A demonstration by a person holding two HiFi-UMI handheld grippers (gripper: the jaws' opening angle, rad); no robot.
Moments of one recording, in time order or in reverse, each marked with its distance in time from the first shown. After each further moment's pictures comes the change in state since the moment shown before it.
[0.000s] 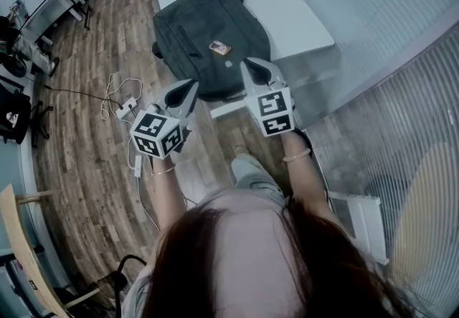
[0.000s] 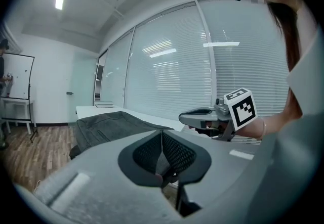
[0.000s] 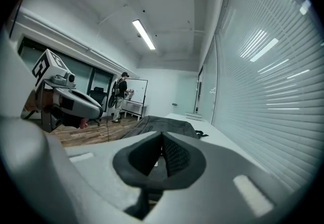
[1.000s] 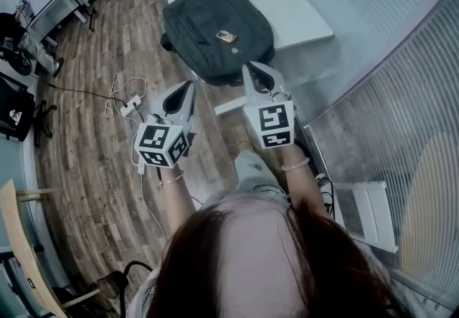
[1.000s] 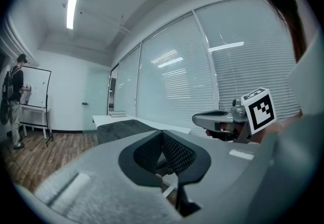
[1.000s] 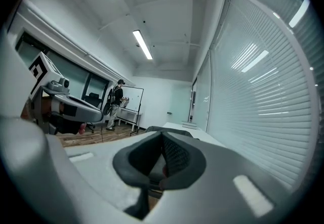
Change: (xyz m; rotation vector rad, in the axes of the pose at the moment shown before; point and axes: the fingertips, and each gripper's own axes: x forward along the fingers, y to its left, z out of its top) left arm -0.091 -0.032 0.009 0.019 -0.108 0.159; right arm -0.082 0.062 0.034 -0.006 -0.108 -0.089
